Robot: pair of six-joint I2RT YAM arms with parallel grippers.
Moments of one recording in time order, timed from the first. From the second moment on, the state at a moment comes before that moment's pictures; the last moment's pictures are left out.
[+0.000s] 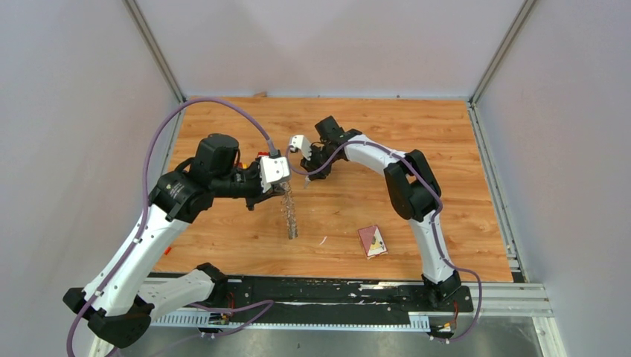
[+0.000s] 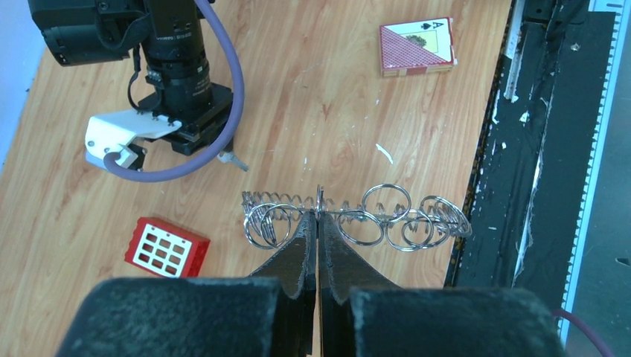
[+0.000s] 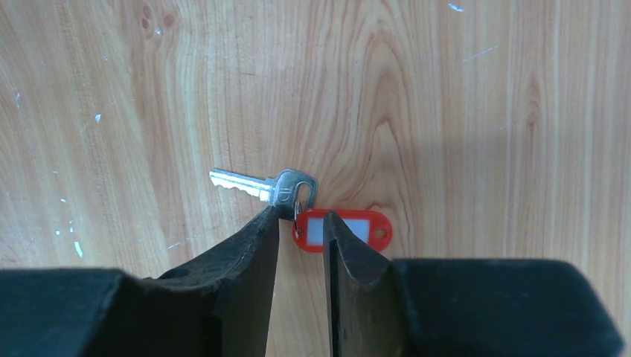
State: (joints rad) left arm -0.60 1.00 1.30 -0.95 0.52 0.56; right arm 0.61 2.25 1.76 -0.54 -0.51 -0.69
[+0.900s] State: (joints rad) left arm -0.60 1.00 1.30 -0.95 0.52 0.57; right arm 0.61 2.27 1.78 -0.55 -0.51 -0.70
